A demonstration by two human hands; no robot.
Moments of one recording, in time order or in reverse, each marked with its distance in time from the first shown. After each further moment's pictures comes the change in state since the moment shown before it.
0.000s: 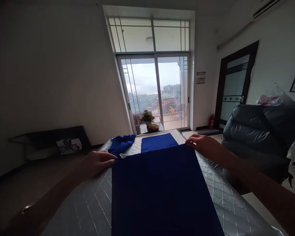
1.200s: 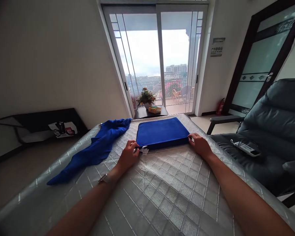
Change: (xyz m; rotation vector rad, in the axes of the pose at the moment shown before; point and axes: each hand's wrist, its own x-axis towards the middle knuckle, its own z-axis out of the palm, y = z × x) left_hand 0.158 -0.188 0.274 0.128 0.336 0.169; right_hand -0.027 0.103 0.359 0.148 -0.197 0.156
